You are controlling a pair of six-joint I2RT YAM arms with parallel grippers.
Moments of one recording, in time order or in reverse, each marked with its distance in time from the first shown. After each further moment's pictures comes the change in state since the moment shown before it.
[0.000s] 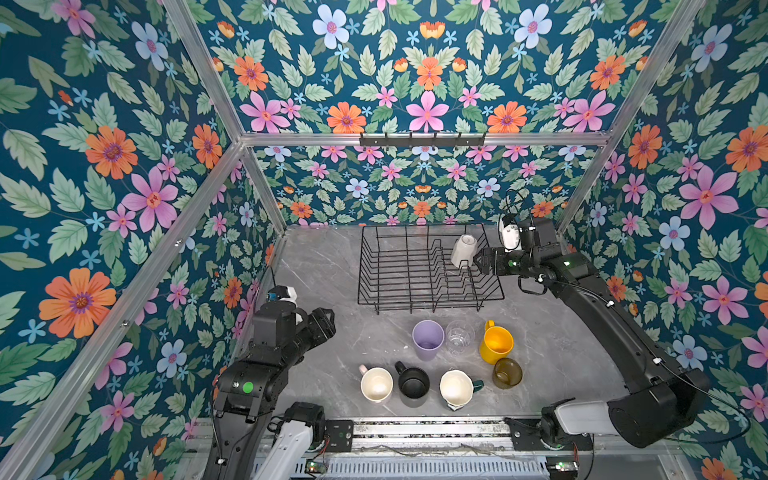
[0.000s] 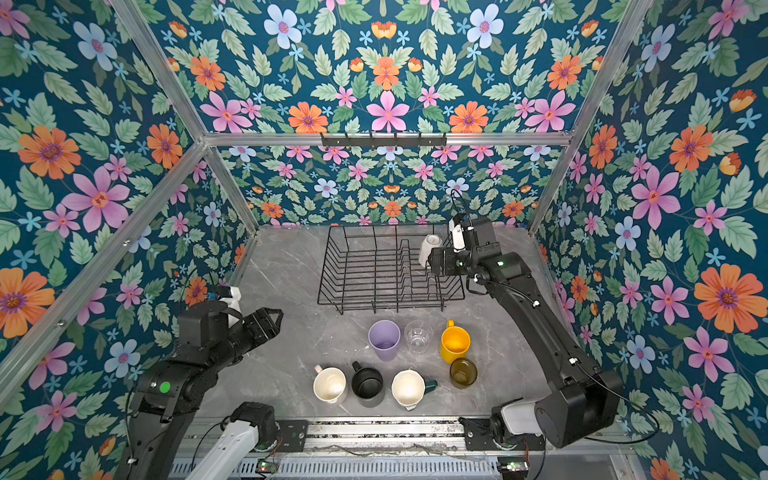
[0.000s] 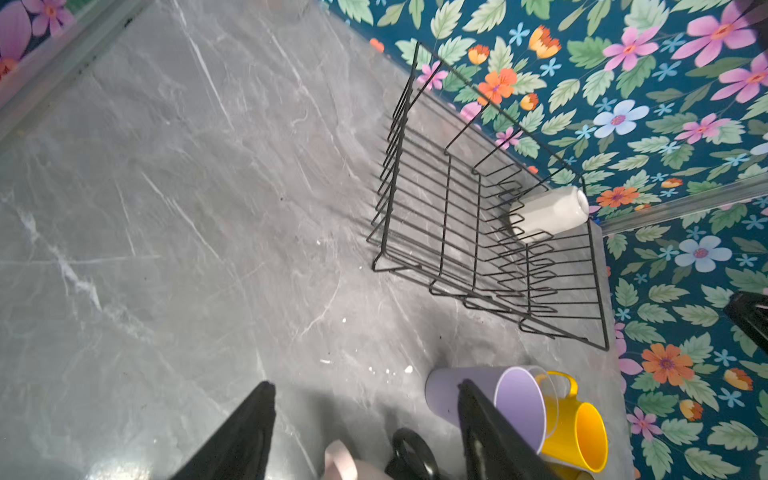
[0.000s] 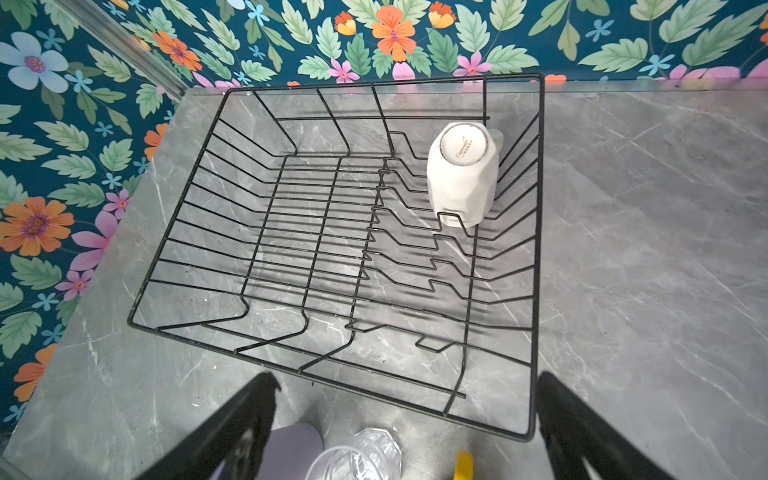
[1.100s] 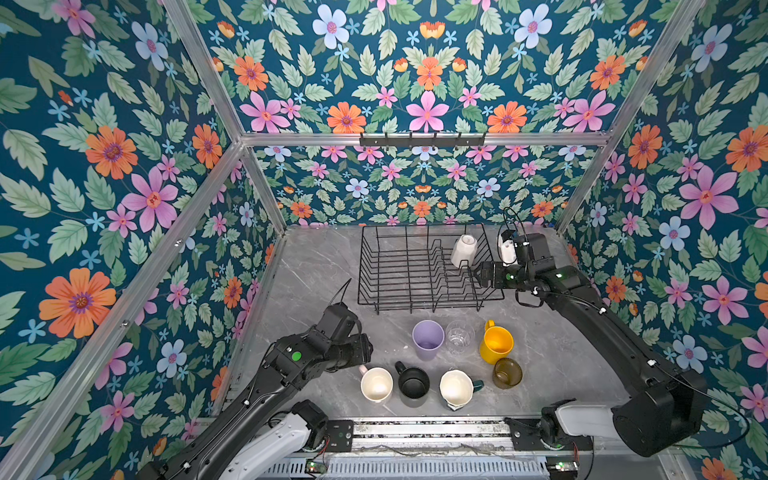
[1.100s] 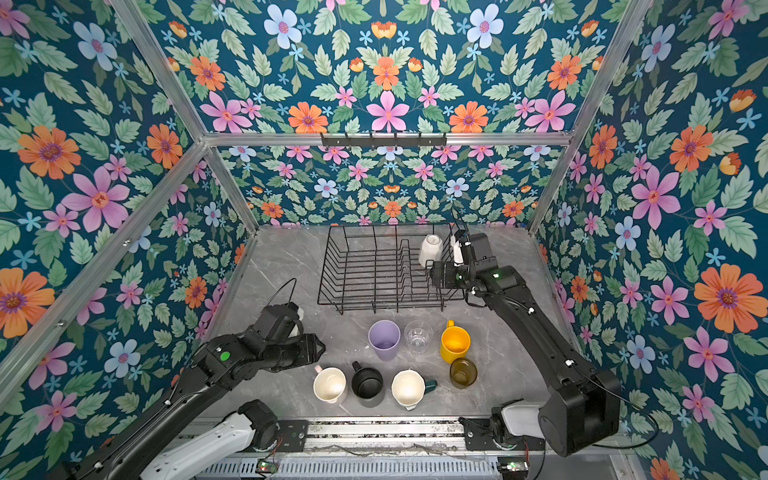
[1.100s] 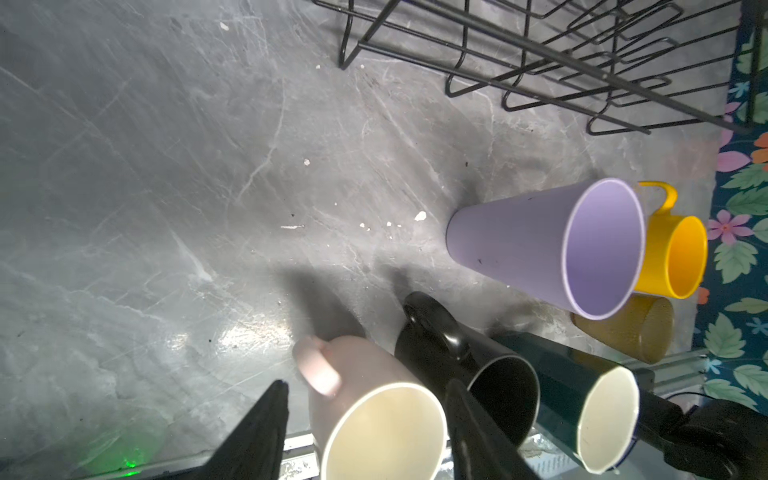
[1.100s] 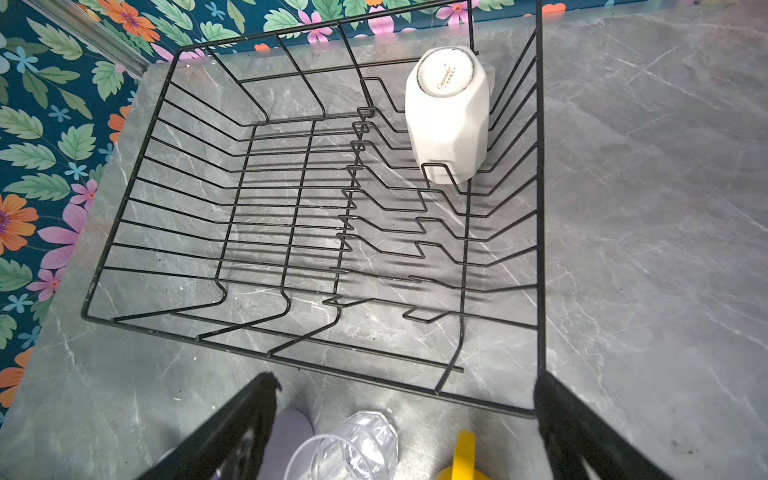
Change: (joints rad) left arm -0.474 0.168 -0.148 -0.014 -0.026 -0.155; right arm 0.000 -0.047 -0.175 0.061 0.024 0.059
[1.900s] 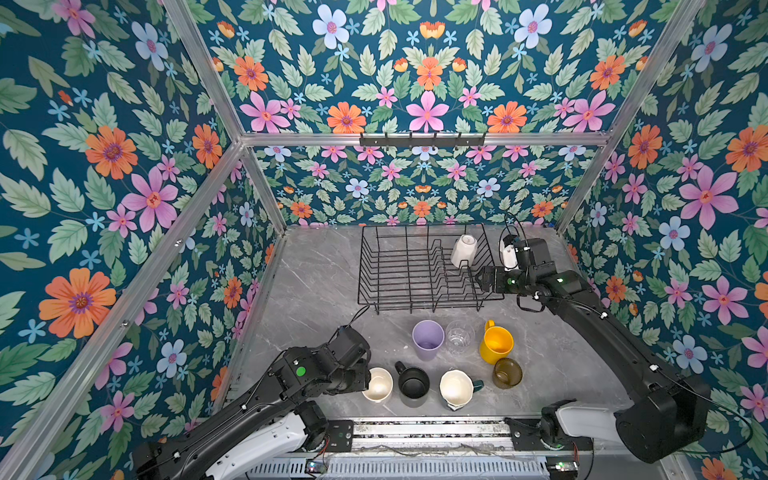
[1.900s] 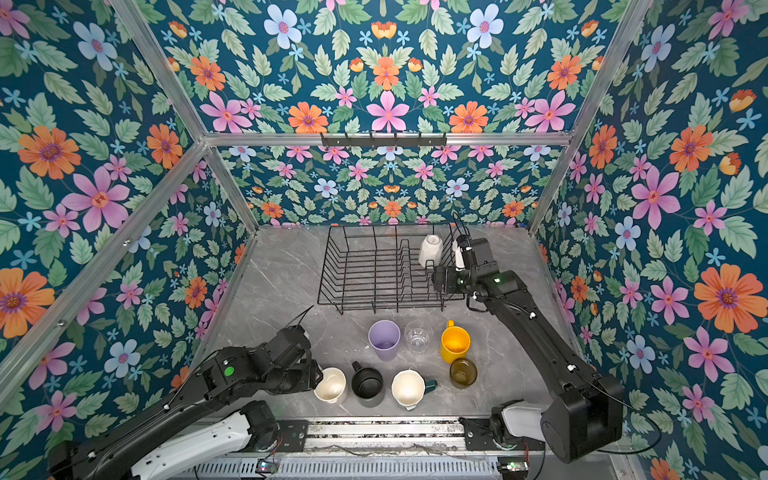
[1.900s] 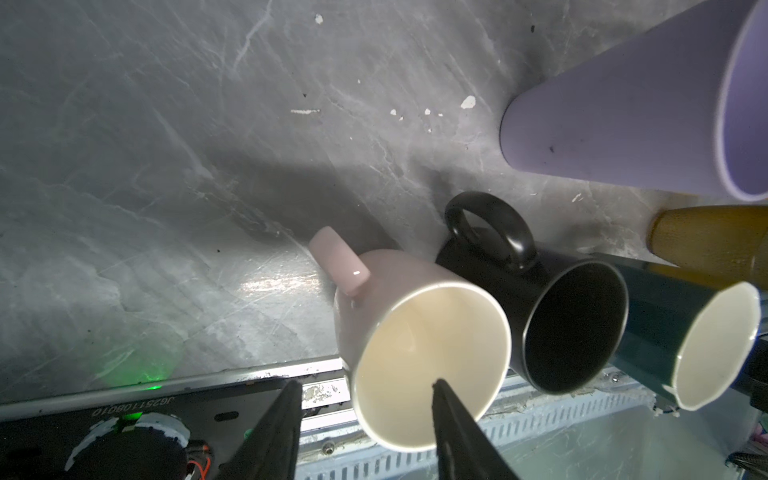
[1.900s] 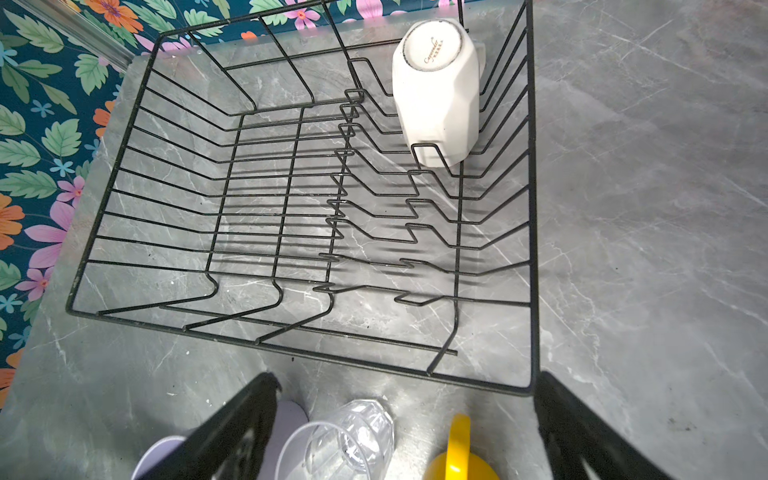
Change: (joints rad) left arm -0.245 -0.021 -0.079 -0.113 -0.026 -0.150; right arm 0.000 -0.025 -0.042 -0.003 0.008 0.015
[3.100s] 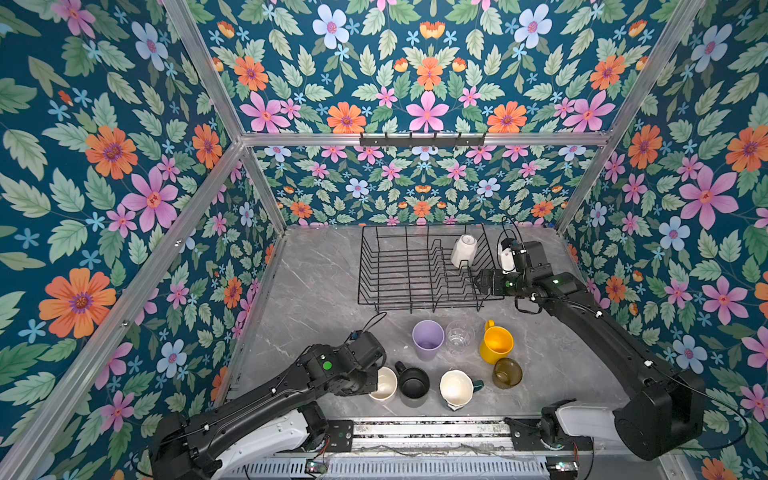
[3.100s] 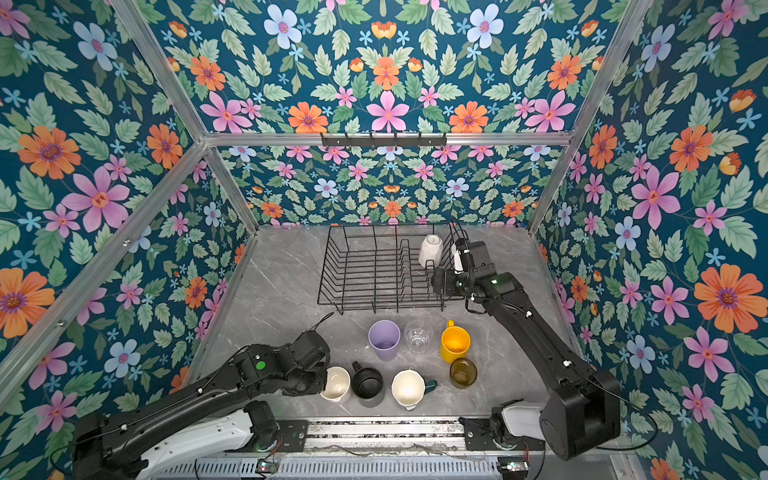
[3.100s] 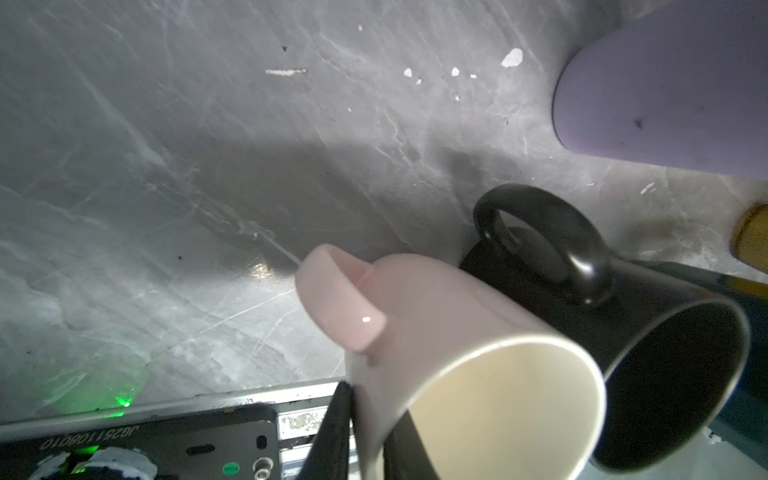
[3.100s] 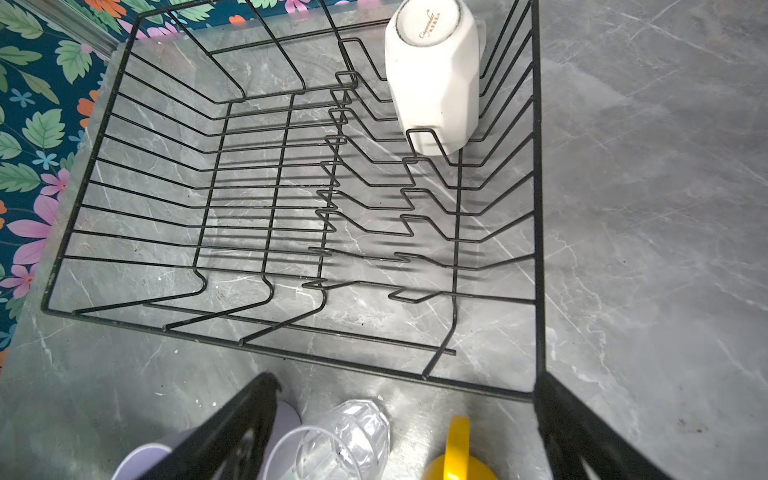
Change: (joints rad) left arm -0.047 0.132 -0.082 0.126 -0.004 -0.042; right arm 0.000 0.011 -0.043 0.030 0.000 -0.004
